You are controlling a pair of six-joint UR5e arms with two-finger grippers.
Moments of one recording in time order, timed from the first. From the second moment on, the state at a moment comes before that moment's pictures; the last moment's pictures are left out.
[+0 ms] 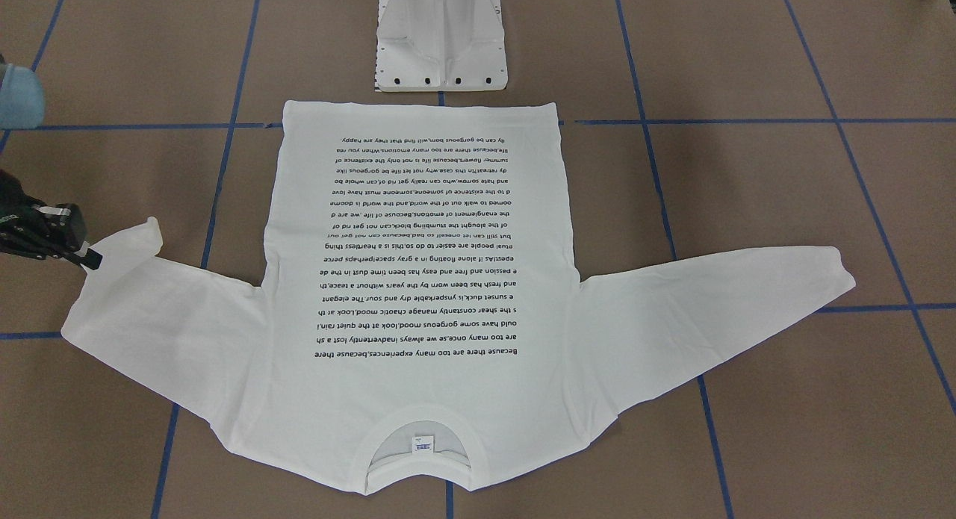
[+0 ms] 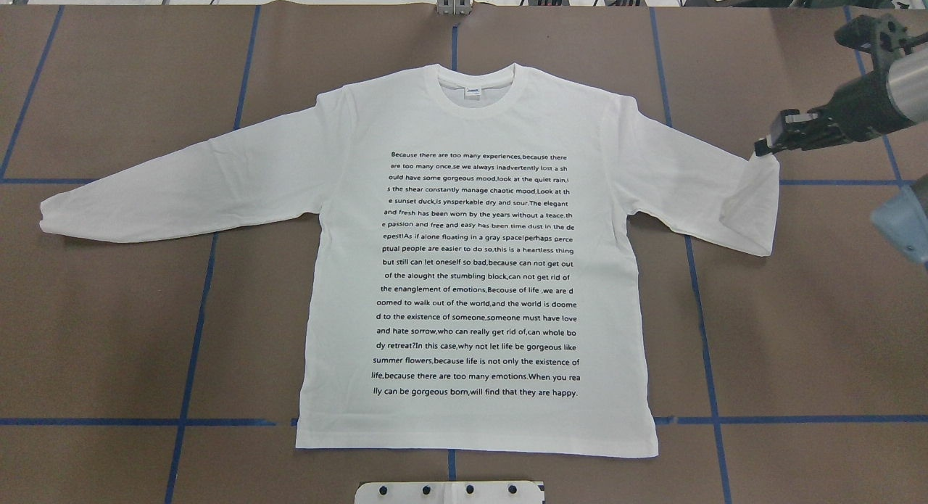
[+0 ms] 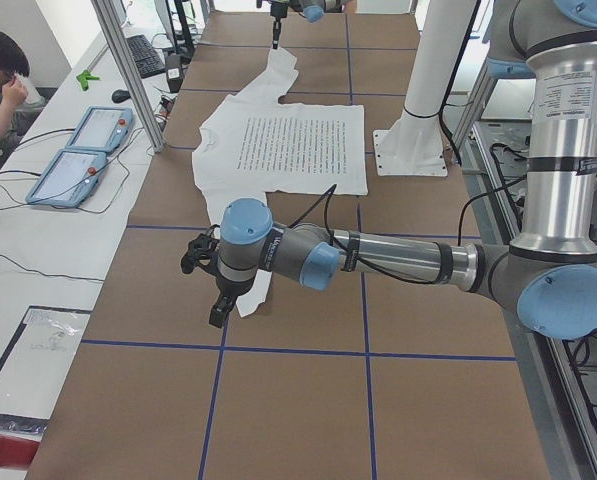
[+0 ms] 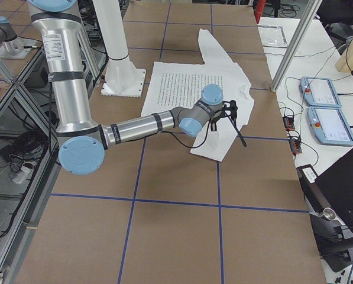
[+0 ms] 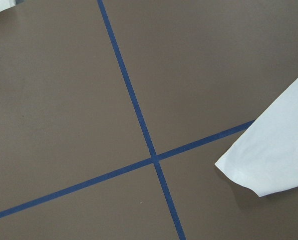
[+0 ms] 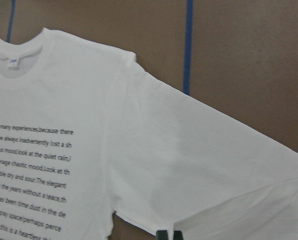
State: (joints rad) left arm -1.55 -1.56 -1.69 -1.86 -2.30 0.02; right arm 1.12 -1.37 1.68 -0.94 2.40 0.93
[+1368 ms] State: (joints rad) left arm -1.56 -1.55 -1.64 -1.89 -2.29 0.00; right arm 0.65 -0.62 1.37 -1.06 1.92 1.22
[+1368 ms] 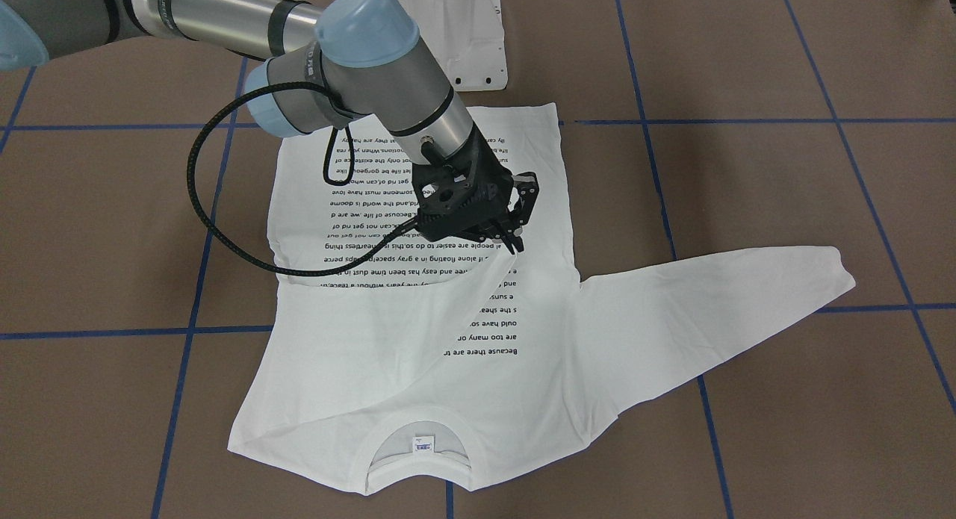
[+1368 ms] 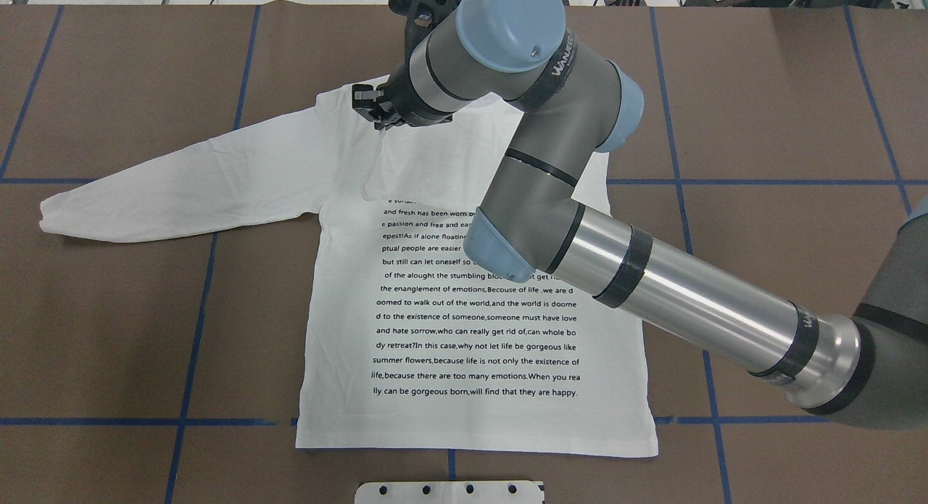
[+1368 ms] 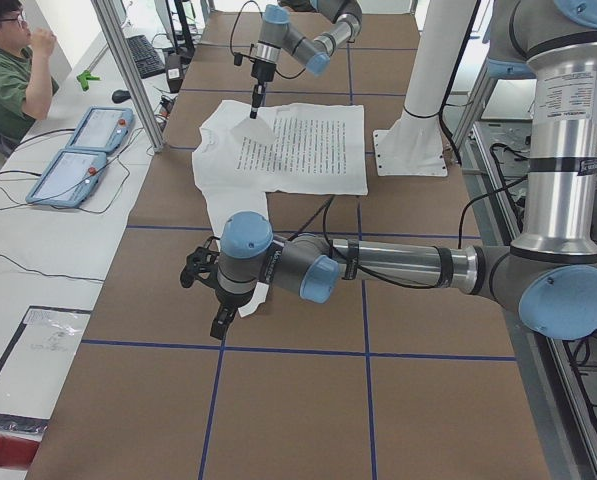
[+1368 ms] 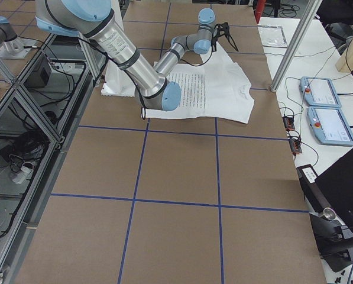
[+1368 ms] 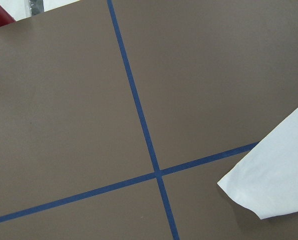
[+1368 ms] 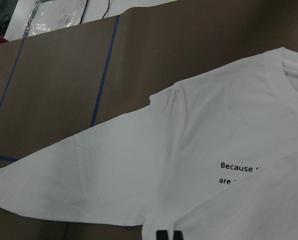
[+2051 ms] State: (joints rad) left arm -1.56 -1.56 -1.63 -1.89 -2.29 0.00; right arm 0.60 -0.38 0.98 -1.05 1.79 1.21
